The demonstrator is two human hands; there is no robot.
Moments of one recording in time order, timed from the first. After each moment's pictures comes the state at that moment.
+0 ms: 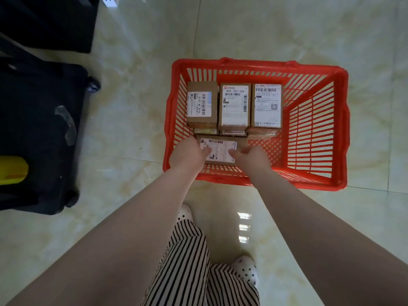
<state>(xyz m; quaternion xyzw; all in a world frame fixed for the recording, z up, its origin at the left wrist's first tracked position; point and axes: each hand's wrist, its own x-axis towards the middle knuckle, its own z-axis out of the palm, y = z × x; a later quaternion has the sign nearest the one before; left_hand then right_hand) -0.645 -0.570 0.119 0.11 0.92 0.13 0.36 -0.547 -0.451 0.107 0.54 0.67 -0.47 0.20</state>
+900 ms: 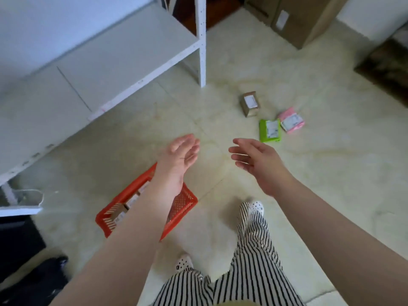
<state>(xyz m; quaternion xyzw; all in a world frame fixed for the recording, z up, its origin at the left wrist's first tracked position) -0.421 -0.274 0.636 0.14 0.60 0.49 0.61 -0.231 -0.250 0.638 0.59 0.30 -0.68 -0.31</state>
